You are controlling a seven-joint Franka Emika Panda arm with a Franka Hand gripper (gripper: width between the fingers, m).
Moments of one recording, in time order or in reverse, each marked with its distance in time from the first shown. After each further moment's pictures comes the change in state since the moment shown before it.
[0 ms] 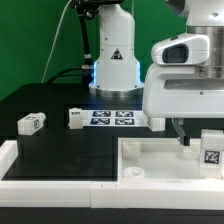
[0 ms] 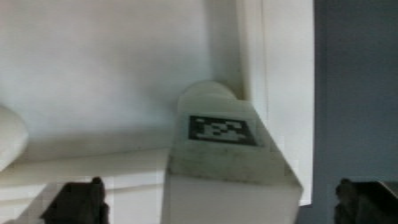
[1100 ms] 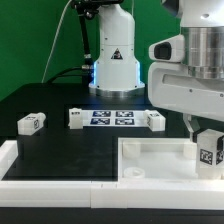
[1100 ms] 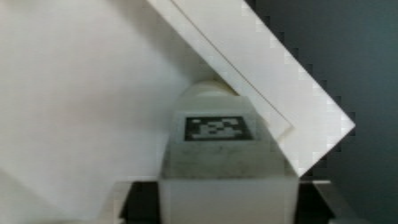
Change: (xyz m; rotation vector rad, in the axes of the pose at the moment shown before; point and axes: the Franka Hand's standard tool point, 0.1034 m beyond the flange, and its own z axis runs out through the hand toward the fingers) arm 0.000 0.004 0.001 0.028 -0.007 0.842
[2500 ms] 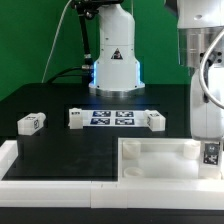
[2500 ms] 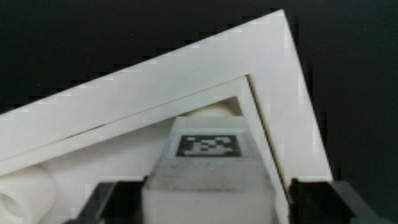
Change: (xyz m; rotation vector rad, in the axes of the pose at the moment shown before) arm -0.004 -0.003 0.000 0.017 -0.039 0.938
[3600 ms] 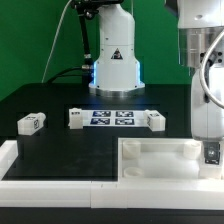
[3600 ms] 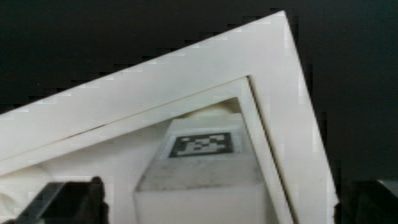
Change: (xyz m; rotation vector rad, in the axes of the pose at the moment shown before) arm 0.000 0.000 0.000 0.000 0.000 -0.004
